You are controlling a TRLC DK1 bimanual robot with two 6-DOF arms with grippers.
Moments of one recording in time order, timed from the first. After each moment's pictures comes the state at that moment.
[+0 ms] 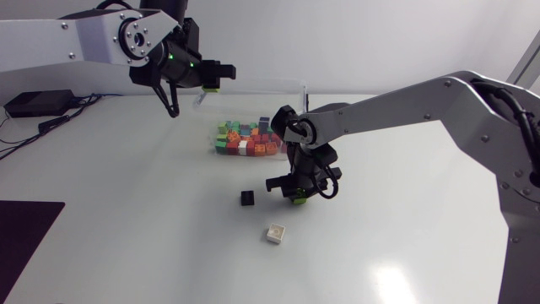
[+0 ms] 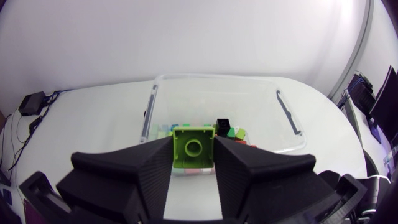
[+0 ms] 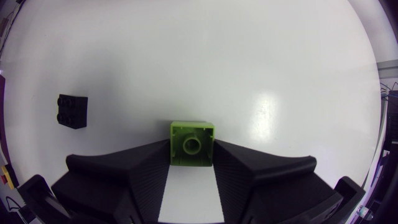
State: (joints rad) left arm -0.36 1.83 1.57 -0.36 -0.13 -0.16; right arm 0.56 2.14 1.44 -0.73 0.08 0.37
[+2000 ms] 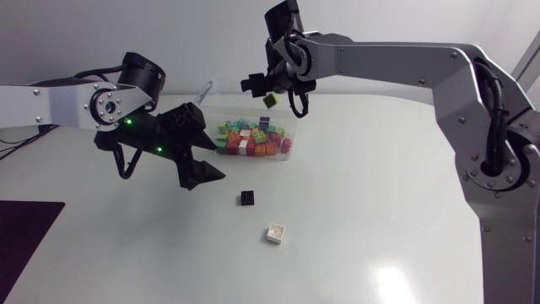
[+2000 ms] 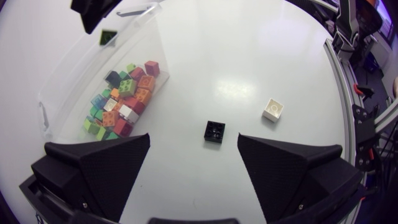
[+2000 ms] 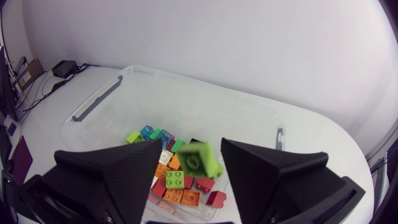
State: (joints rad) left arm -0.28 1.67 1.13 -0.47 0.47 0.89; right arm 0.52 2.25 1.99 -0.35 0.19 0.13
